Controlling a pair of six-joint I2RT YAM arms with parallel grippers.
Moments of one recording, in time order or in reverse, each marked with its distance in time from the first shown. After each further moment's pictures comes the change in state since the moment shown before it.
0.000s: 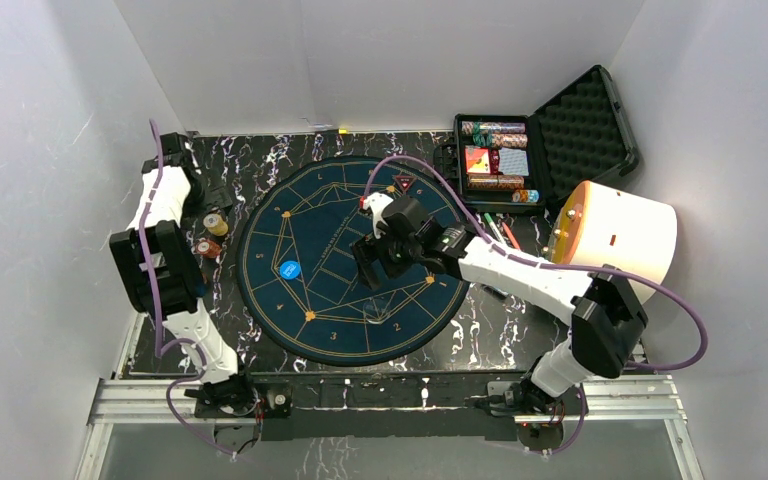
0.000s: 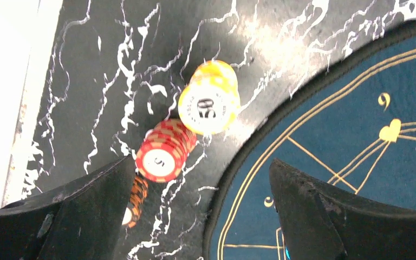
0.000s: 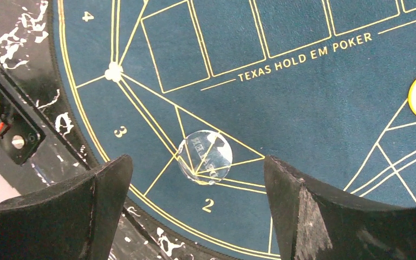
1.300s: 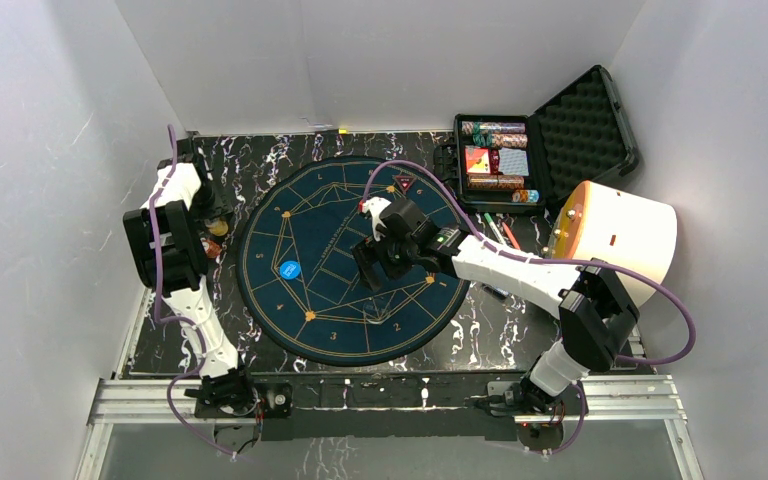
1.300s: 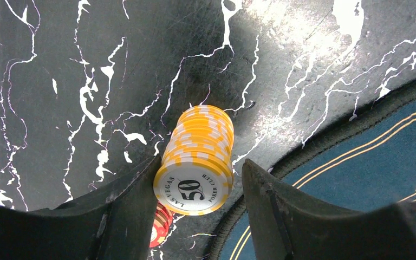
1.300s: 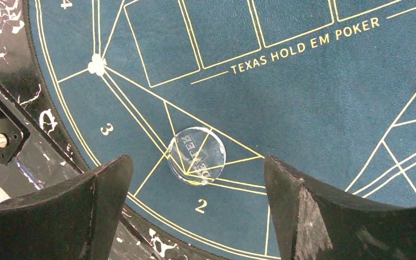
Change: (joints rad) left arm -0.004 0.236 0.114 0.026 -0.006 0.019; right arm -0.018 0.056 -0.011 0.003 -0.009 -0.011
